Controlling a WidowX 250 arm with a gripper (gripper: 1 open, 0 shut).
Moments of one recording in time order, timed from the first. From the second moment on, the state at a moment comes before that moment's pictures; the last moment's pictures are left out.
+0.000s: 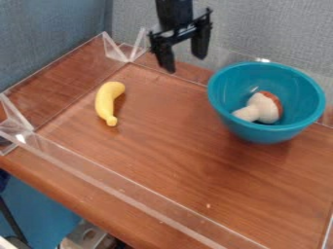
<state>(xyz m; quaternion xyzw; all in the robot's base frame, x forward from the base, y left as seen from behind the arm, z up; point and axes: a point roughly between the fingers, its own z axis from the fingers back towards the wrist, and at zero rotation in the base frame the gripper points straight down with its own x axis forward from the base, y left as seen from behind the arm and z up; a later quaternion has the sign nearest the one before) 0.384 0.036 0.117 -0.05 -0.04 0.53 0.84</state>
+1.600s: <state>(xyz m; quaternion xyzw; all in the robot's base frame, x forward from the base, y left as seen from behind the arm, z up) 0.397 -0.058 0.089 -0.04 -0.04 0.52 0.86</state>
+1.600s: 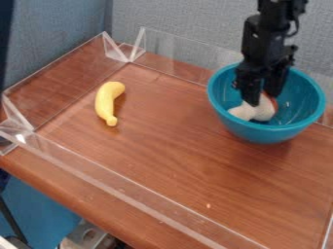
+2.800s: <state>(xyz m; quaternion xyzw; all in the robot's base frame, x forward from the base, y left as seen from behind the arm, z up) 0.382 -0.034 0.110 -0.07 -0.04 0.49 0.87</state>
